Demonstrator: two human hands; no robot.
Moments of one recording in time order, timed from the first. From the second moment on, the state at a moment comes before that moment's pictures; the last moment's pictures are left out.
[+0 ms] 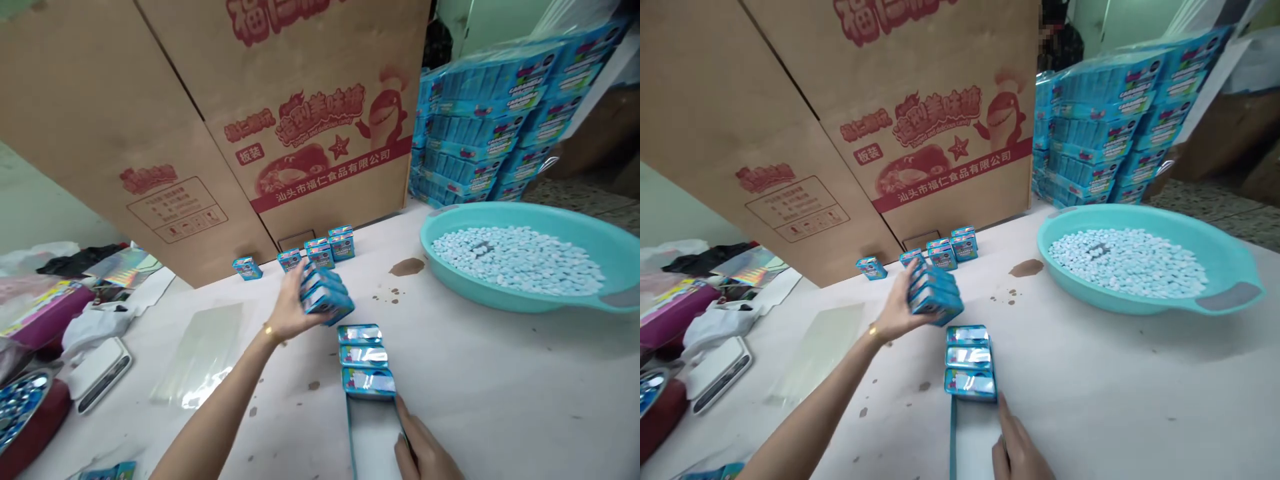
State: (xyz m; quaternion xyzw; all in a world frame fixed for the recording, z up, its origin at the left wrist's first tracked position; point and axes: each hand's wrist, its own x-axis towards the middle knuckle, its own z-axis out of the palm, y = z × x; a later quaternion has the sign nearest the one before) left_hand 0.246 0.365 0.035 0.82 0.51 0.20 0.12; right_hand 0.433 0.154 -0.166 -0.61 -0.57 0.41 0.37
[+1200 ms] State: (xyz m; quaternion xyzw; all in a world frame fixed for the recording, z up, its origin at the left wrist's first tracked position) left_hand 0.228 0.138 0.000 0.87 0.50 -0.04 -0.01; right_hand 0.389 0.140 -0.127 -0.52 -0.68 0.40 0.34
